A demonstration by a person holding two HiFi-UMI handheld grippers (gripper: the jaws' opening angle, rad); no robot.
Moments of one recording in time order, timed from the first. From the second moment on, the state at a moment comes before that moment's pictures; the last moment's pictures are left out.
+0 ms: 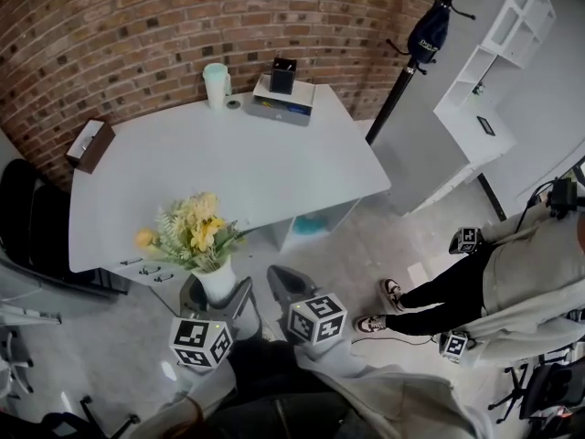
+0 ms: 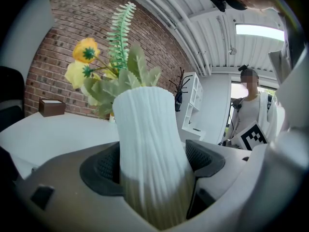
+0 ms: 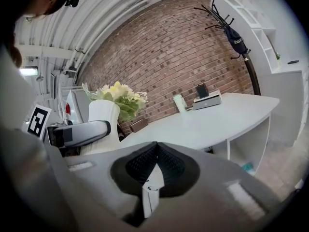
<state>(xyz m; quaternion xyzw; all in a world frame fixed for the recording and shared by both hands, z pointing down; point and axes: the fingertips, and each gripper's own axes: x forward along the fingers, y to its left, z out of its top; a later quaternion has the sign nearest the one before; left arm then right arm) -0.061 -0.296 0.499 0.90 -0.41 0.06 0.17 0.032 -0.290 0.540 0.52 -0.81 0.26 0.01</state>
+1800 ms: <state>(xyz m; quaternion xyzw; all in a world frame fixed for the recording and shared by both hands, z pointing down) 0.030 -0.661 0.487 0.96 -0.26 0.06 0.05 0.092 -0.615 0.509 0.60 -0.76 0.25 0.00</state>
